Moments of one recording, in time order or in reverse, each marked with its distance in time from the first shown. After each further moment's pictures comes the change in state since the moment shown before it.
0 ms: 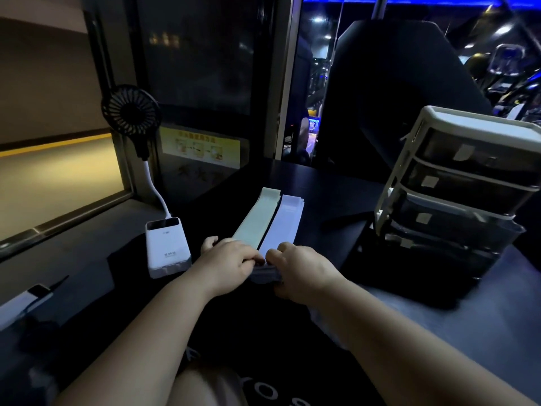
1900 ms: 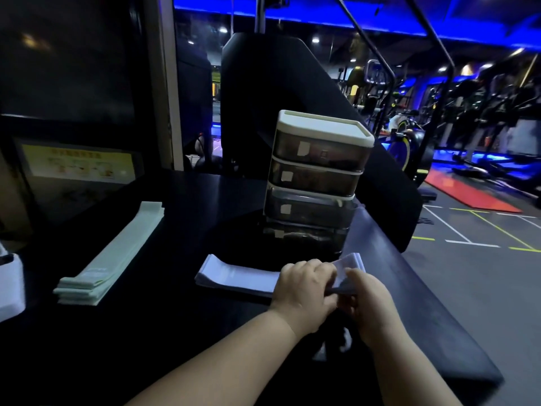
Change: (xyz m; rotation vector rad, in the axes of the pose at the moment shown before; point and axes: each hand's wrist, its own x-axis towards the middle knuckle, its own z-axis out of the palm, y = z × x) left_hand 0.033 0.299 0.121 -0.207 0.270 0.560; right_hand -0.240 0.156 0.013 1.676 0.824 1.027
